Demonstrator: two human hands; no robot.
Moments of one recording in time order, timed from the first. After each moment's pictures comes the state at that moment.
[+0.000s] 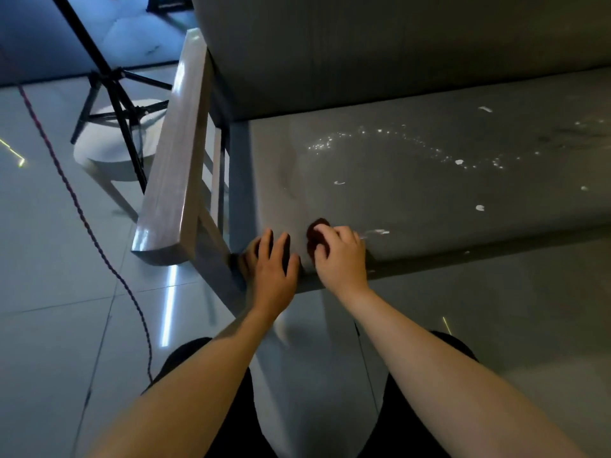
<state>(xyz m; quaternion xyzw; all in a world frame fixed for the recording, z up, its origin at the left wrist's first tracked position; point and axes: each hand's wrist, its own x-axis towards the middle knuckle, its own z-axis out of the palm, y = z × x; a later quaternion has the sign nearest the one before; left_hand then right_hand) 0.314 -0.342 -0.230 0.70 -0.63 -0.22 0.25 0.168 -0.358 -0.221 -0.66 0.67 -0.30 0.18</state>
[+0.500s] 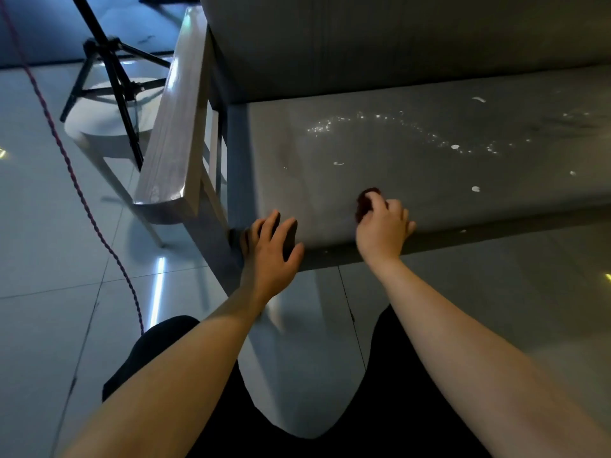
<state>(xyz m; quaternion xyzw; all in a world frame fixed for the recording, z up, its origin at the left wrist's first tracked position) 0.335 -0.333 -0.252 0.63 -0.72 -0.16 0.24 0.122 -0.361 -0.222 -0.54 0.79 -0.28 0.07</state>
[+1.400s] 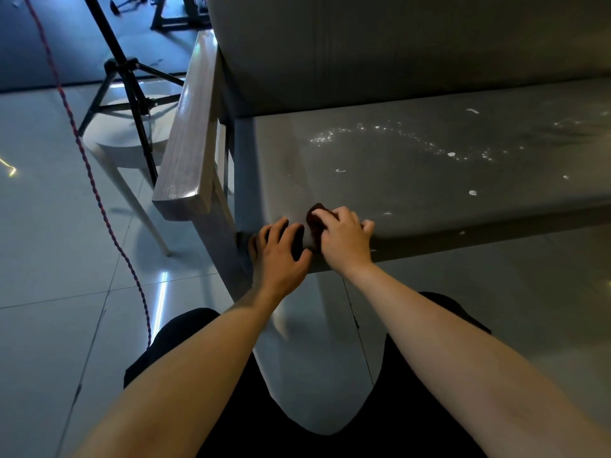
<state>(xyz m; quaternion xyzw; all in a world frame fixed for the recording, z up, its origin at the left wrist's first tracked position) 0.326 -0.328 -0.251 0.64 -0.70 -0.17 0.26 0.175 -0.342 -0.216 -0.69 0.68 -0.22 0.08</state>
